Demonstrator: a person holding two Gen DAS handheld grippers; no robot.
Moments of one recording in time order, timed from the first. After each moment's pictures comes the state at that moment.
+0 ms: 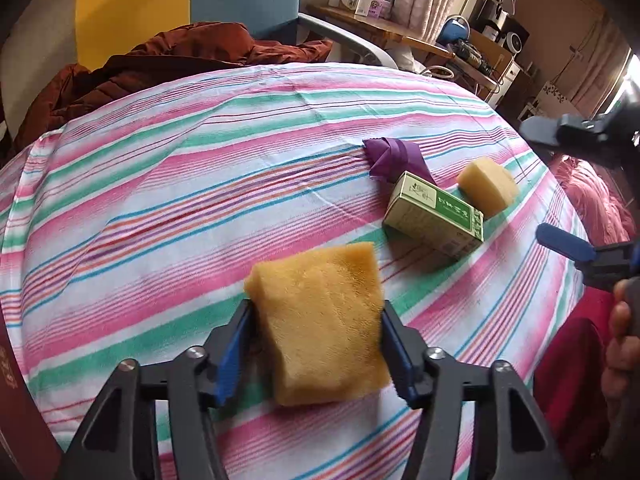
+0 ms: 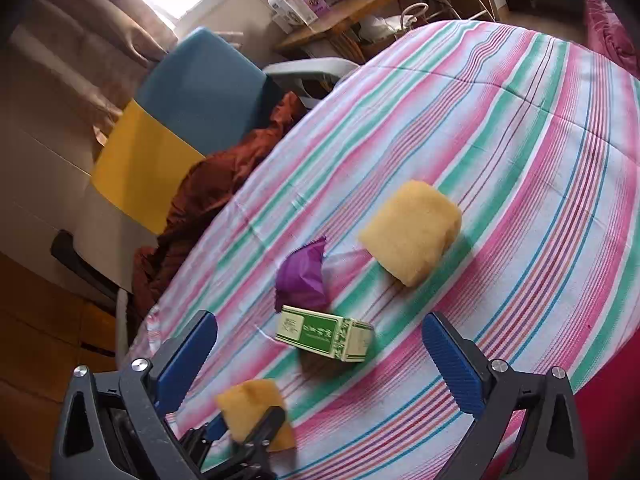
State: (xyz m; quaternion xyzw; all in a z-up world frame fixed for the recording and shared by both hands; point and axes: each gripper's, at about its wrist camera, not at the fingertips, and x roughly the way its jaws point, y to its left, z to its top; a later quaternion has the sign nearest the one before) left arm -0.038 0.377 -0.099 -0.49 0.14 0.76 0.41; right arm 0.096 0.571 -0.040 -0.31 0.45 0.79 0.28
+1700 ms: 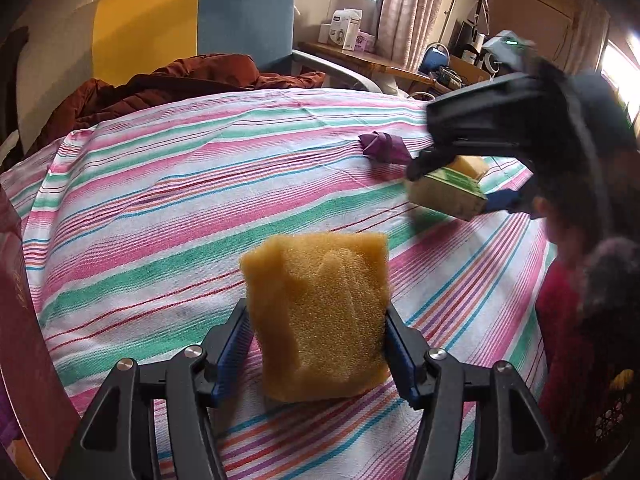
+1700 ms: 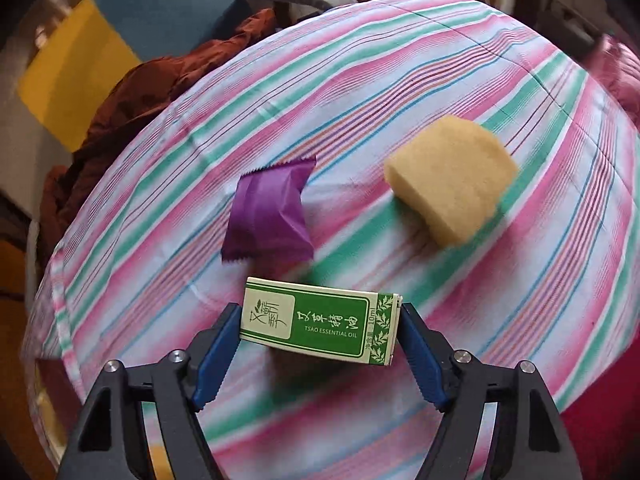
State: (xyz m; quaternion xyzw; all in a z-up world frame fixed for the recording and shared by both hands) left arm -0.001 0.313 -0.106 -0.42 0.12 0.79 0.44; right arm 0.044 0.550 -0.072 -0.48 0.36 0.74 0.32
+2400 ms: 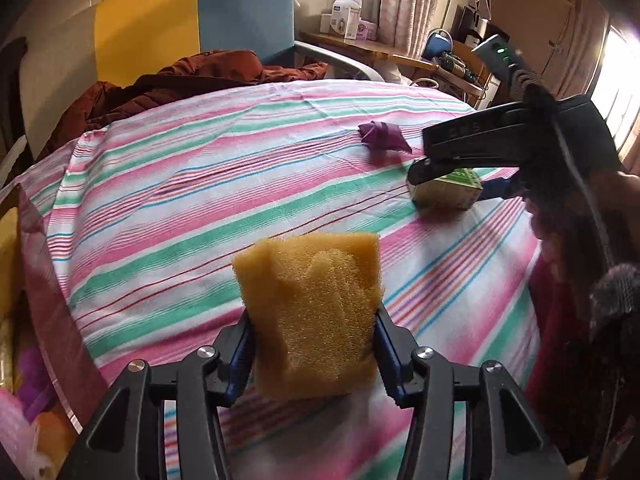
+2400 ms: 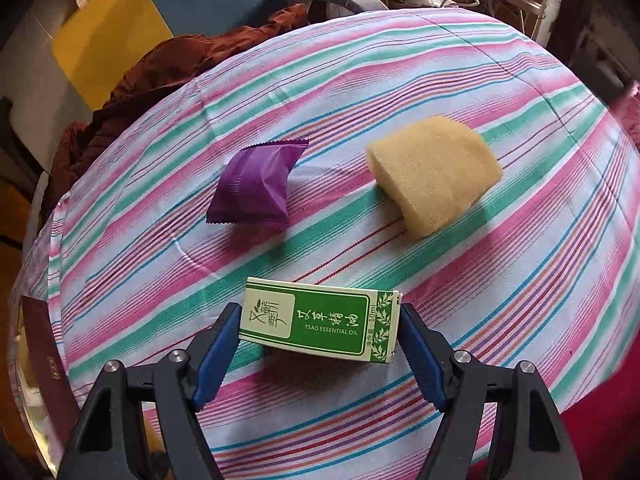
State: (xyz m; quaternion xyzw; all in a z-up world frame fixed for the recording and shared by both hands) left arm 0.014 0.298 -0.089 -0.43 0.15 0.79 0.42; right arm 0.065 0.550 -0.078 -0.50 0.30 0.76 0.29
